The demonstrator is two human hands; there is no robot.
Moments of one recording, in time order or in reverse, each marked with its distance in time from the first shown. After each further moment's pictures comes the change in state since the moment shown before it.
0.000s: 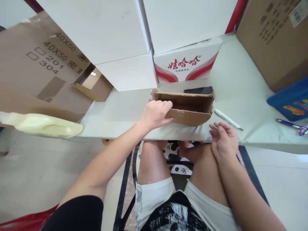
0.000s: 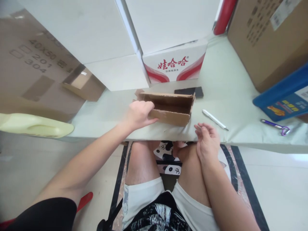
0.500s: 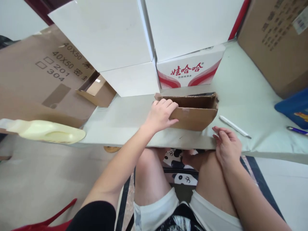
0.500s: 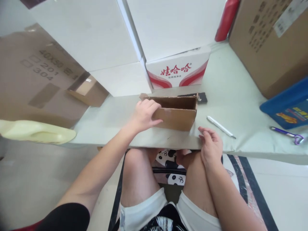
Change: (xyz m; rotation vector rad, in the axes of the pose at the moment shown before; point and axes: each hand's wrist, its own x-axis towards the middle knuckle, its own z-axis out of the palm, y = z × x) left_hand 0.014 -0.011 0.001 -0.193 -0.025 -0.065; right_hand 0.008 0.019 0.009 -0.047 -0.004 -0.032
